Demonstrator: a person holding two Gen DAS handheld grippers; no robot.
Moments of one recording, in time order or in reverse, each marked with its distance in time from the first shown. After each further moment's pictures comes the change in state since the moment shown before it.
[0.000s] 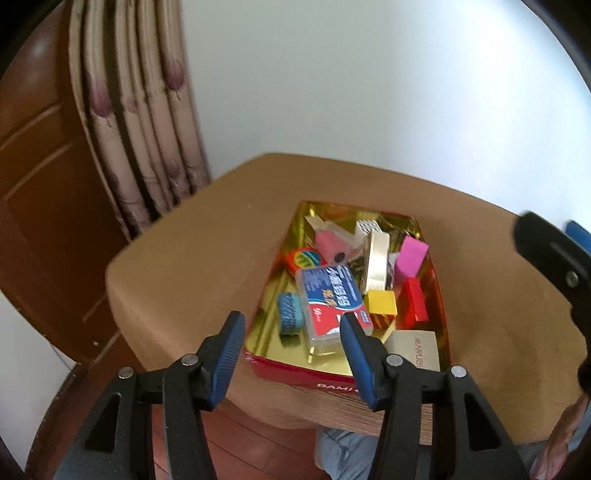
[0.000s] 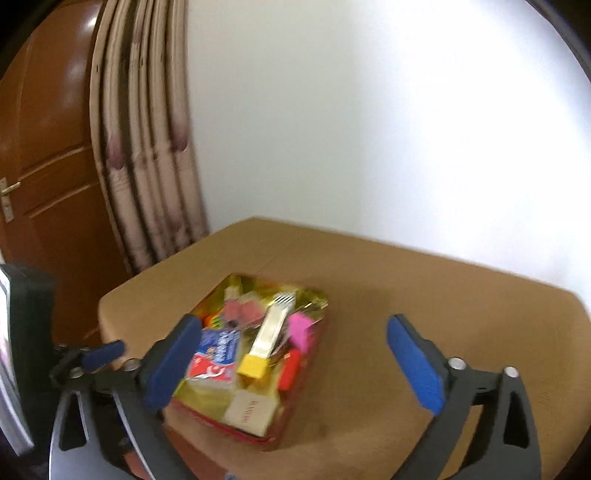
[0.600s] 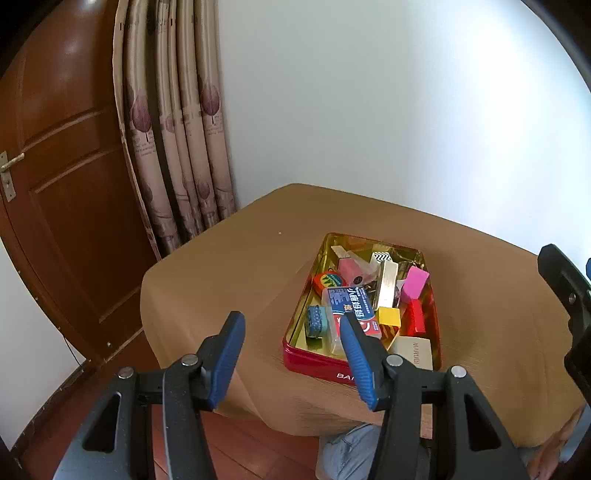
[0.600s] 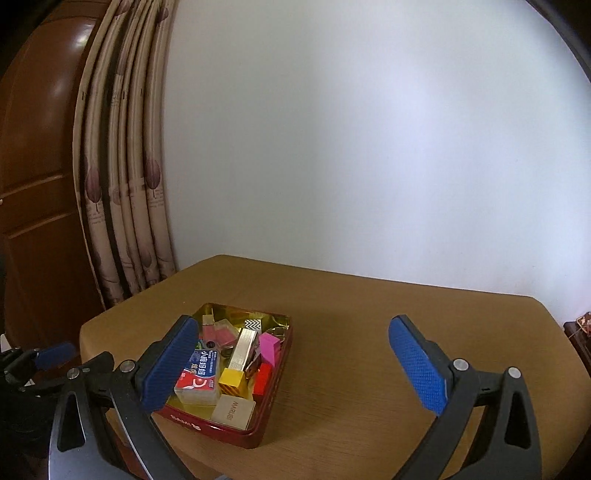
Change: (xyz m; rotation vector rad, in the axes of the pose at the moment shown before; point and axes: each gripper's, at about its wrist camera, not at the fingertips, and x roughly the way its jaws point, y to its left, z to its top) left arm -0.065 0.025 -0.007 -0.064 -0.108 0.032; right arm -0.055 -0.003 0.000 0.028 -0.101 -0.101
